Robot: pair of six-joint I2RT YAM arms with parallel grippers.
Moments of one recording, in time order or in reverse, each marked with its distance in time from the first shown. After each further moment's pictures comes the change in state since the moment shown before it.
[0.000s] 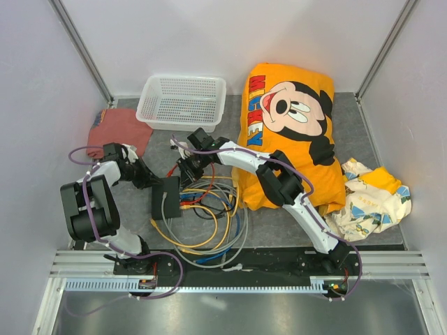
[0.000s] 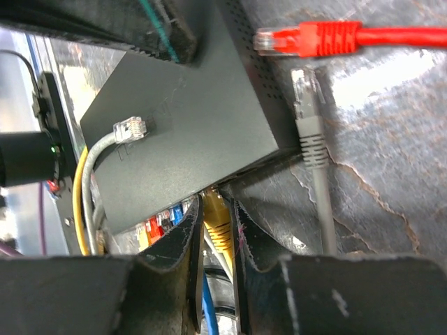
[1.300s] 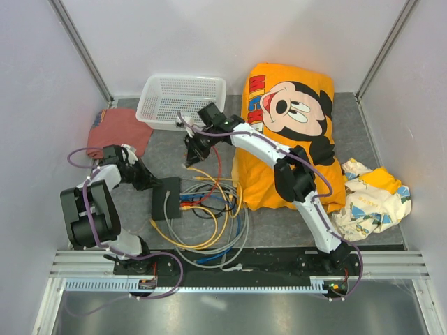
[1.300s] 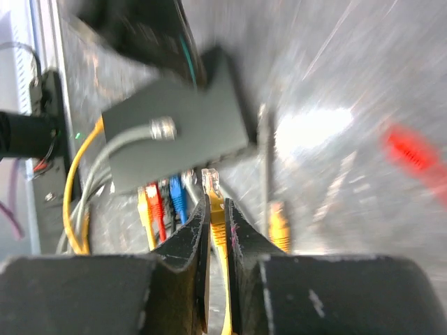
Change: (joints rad) left arm 0.000 -0.050 -0.040 0.023 -0.016 0.000; right arm -0.089 -0.110 0.114 -0.164 -0.010 -0.256
